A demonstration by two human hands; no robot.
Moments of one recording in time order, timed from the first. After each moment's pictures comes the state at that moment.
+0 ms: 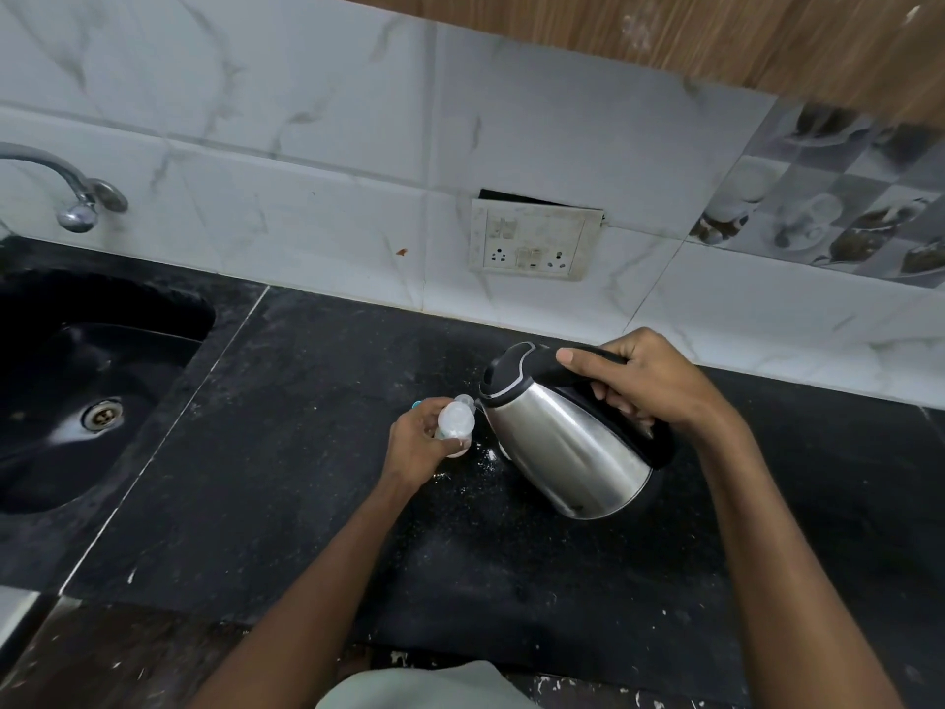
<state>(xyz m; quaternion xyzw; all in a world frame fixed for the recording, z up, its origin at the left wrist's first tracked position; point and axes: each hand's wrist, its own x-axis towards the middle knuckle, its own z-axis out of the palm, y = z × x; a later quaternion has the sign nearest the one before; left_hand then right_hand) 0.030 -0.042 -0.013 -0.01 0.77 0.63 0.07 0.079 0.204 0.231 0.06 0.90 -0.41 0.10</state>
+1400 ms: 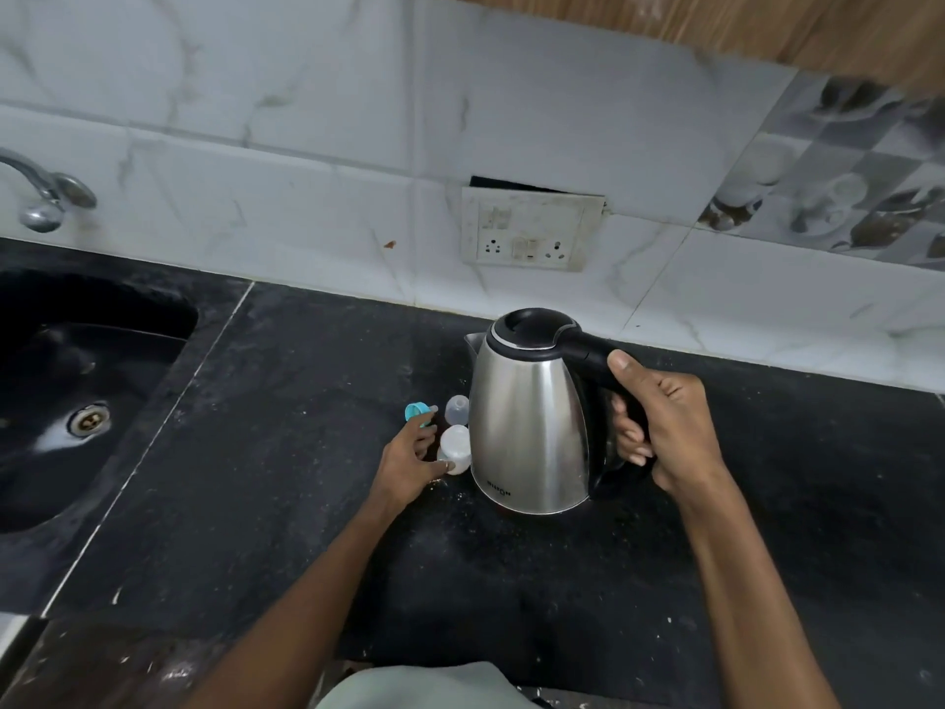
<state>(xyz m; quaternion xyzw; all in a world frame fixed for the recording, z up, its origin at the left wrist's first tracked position) 0.016 -0.050 -0.060 -0.02 0.78 0.60 0.19 0.091 0.211 0.178 0.10 0.70 -0.70 -0.03</state>
